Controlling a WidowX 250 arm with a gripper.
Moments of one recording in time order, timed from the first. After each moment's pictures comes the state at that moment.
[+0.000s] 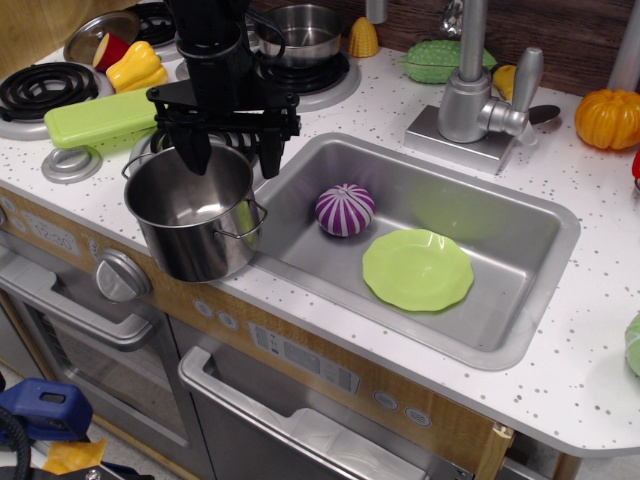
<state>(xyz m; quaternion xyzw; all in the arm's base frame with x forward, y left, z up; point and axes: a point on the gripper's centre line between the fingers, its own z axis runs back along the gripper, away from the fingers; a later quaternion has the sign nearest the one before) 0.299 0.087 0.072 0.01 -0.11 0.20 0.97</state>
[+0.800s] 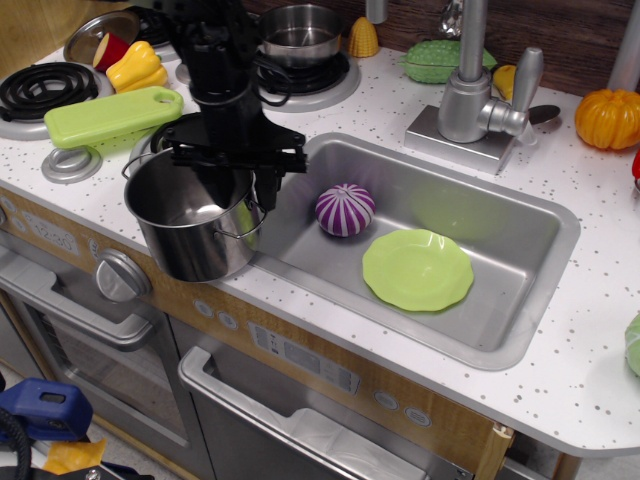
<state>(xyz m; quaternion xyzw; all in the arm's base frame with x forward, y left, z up) 0.299 0.082 0.040 0.00 -0.10 0.18 0.98</state>
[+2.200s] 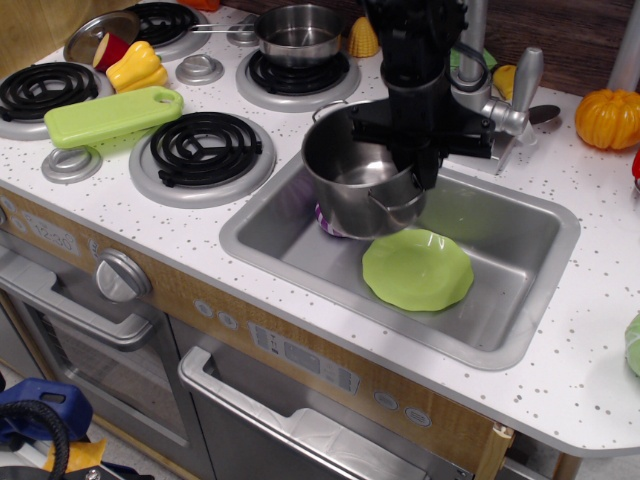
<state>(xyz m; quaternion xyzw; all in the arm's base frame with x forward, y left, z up) 0.373 -0.032 0.049 -0.05 -0.17 0.07 0.98</state>
